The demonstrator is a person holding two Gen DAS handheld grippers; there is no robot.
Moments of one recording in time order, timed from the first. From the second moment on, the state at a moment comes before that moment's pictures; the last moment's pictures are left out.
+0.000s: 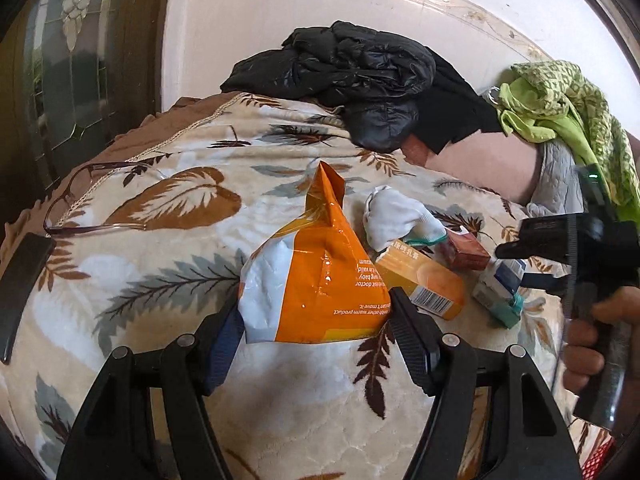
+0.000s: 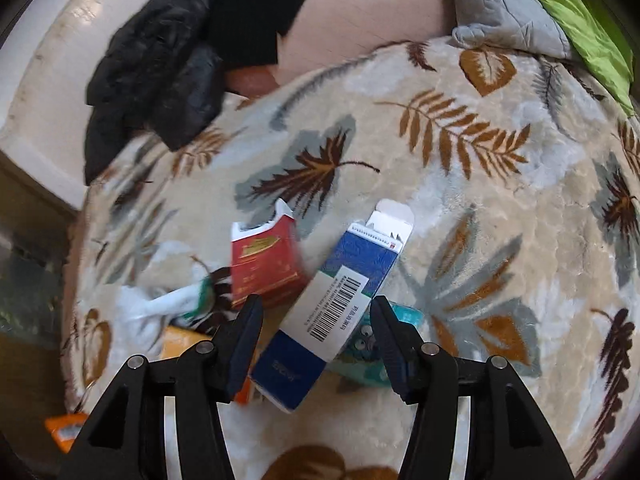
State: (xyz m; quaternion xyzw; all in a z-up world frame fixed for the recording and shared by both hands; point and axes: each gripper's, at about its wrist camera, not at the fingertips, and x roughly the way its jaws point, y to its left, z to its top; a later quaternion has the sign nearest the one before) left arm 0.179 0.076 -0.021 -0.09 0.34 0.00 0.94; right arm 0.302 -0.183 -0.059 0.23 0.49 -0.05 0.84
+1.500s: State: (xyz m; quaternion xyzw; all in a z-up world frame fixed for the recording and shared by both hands) left arm 0.099 -0.030 -0.030 0.06 0.30 -0.07 0.95; right arm 0.054 -0.191 -0.028 0.07 0.30 0.05 0.95
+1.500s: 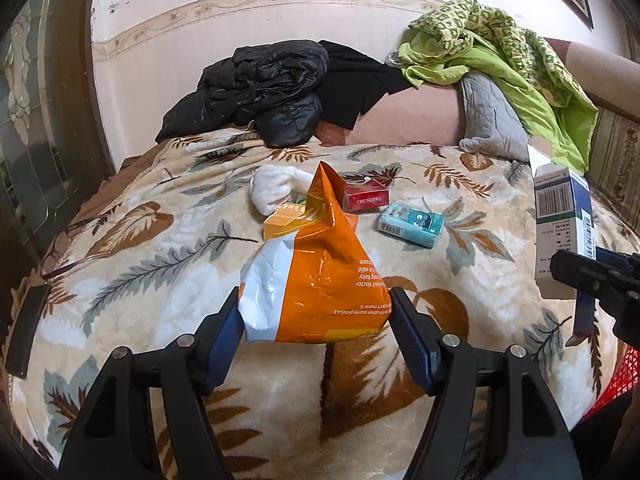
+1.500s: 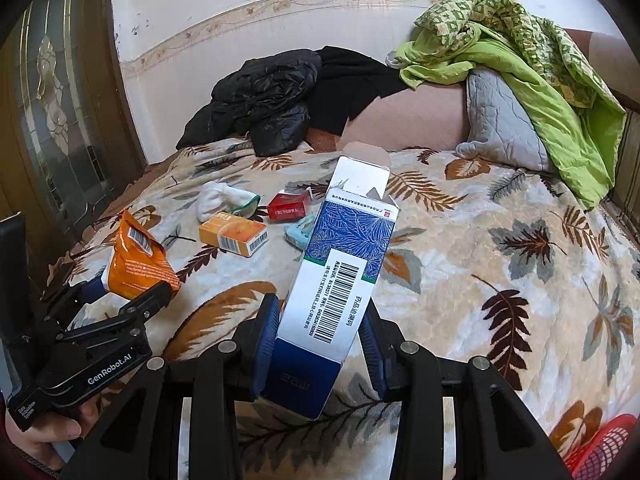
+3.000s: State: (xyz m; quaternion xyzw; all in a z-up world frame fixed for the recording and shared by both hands) left arm 0.102 -0.031 -0.033 0.06 0.30 -0.07 0.95; right arm 0.056 -0.179 -0.030 0.03 0.30 0.05 0.95
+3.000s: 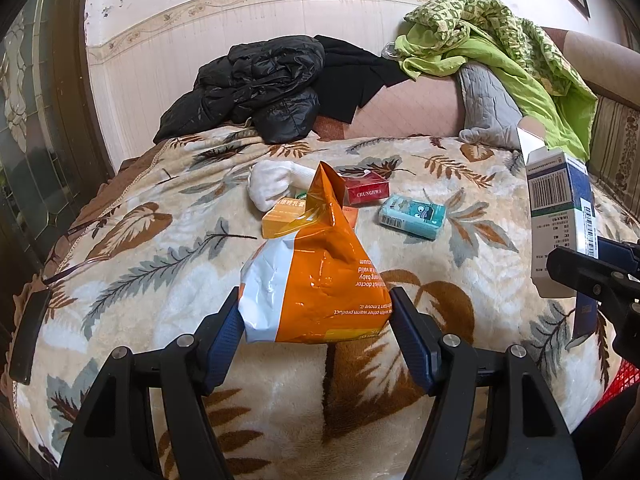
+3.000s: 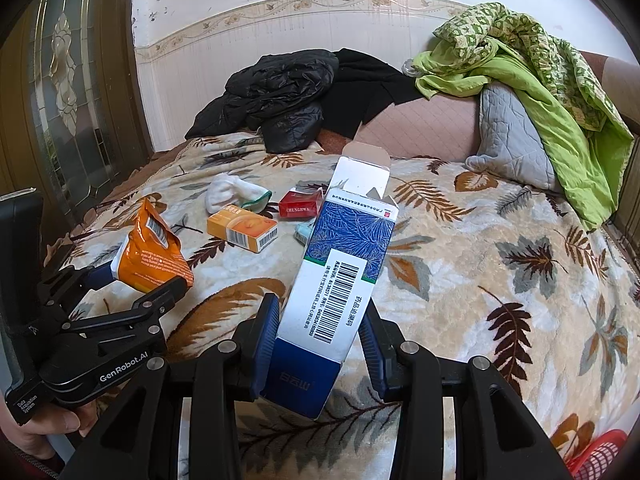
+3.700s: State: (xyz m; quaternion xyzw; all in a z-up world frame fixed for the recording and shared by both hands) left arm 0.102 -0.032 -0.034 0.06 0.31 -0.07 0.95; right arm 0.055 -0.179 -0.029 0.04 0.30 0.05 0.95
